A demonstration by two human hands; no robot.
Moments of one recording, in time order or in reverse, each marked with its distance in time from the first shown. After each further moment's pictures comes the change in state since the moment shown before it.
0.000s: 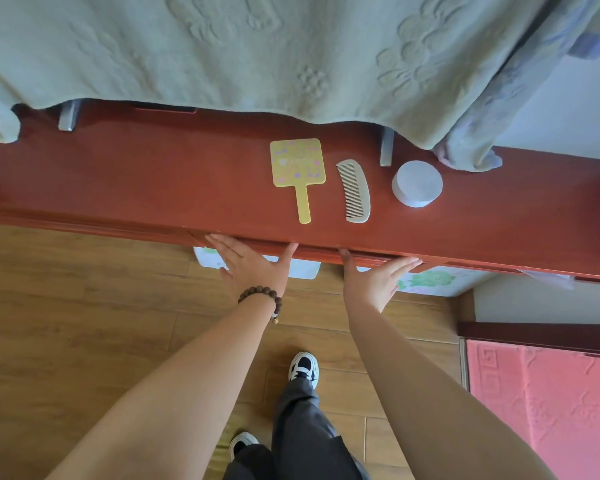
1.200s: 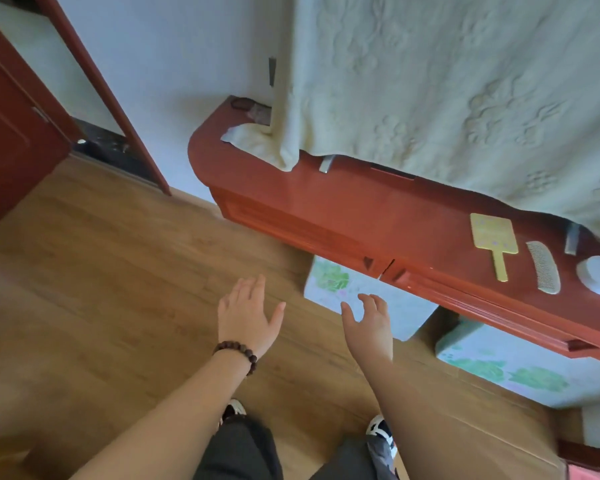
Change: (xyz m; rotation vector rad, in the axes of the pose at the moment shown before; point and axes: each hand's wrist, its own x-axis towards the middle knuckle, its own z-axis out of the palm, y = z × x) left_hand 0.047 -0.297 -0.273 0.324 0.075 0.278; right_hand -0.297 -0.077 0.144 -0.389 -0.433 -0.534
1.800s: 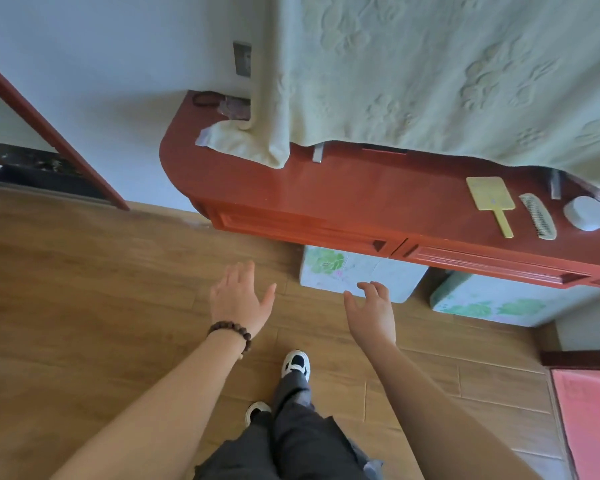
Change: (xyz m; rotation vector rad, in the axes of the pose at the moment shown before) left_hand 0.090 -0.078 -0.018 0.033 -0.103 0.163; right_hand -0.005 -0.064 0.053 0.073 0.120 0.222
